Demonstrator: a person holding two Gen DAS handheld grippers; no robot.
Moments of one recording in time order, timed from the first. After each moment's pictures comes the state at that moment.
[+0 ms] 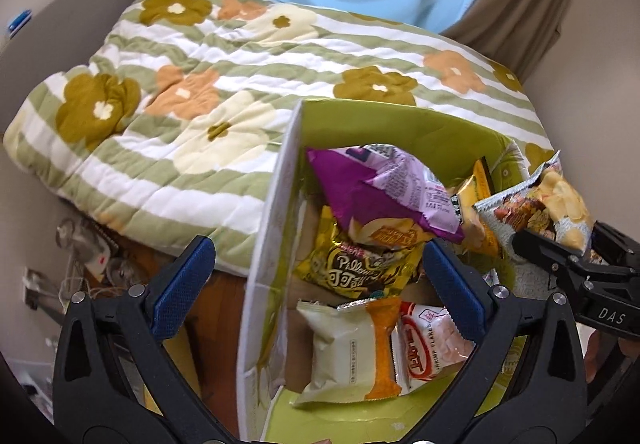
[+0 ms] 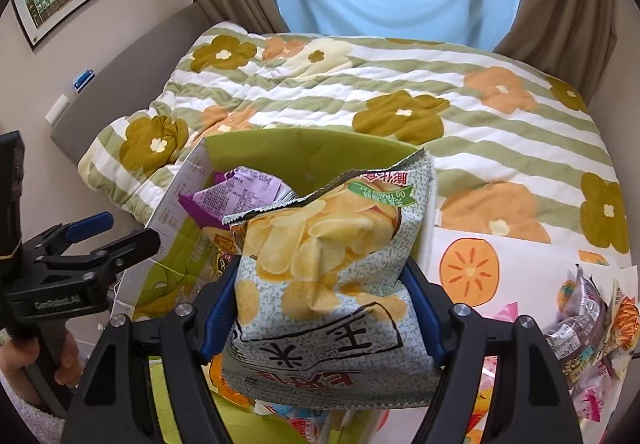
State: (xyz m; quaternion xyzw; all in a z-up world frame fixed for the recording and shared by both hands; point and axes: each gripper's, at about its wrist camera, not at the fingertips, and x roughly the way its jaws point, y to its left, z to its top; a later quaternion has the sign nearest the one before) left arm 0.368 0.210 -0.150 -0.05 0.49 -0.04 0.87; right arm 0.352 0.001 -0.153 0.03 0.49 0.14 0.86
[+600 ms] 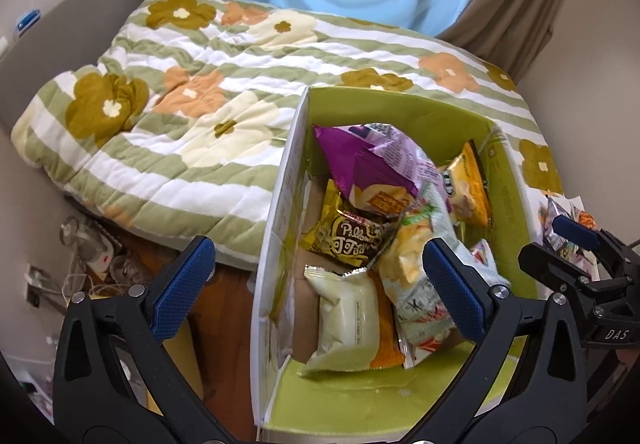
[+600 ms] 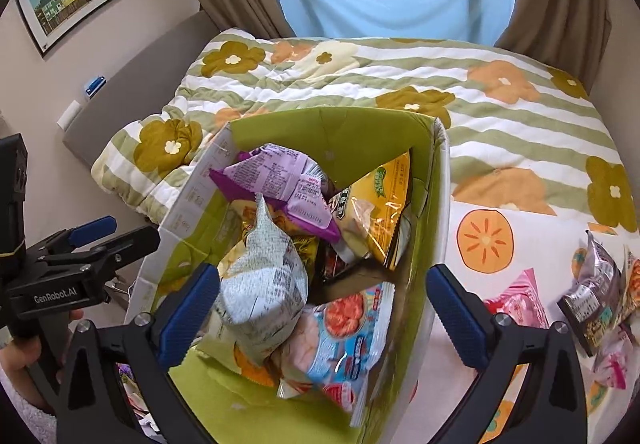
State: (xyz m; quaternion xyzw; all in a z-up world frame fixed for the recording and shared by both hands) left arm 0.323 0.215 -0.134 -0.04 0.48 -0.05 0.88; right arm 0.308 0.006 -0.149 0.06 0.47 0.15 0.87
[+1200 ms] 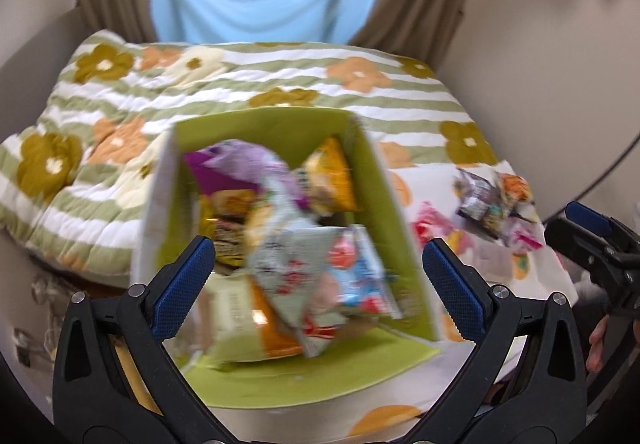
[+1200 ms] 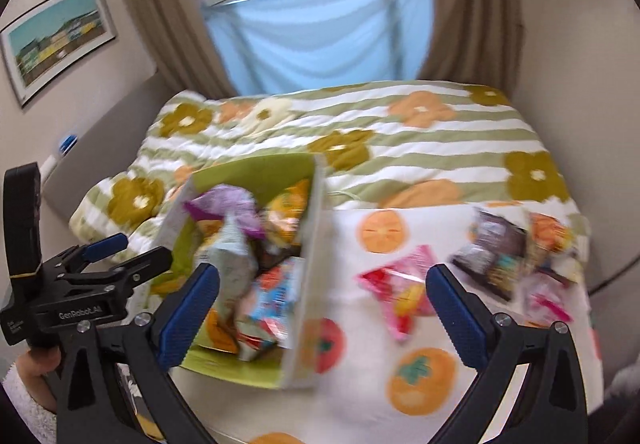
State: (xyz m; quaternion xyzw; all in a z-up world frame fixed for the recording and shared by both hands) left arm 0.272 0.103 -0.100 0.00 0.43 -0.18 0.88; right arm 0.204 -0.087 -0.088 0.09 0.40 0.03 0.91
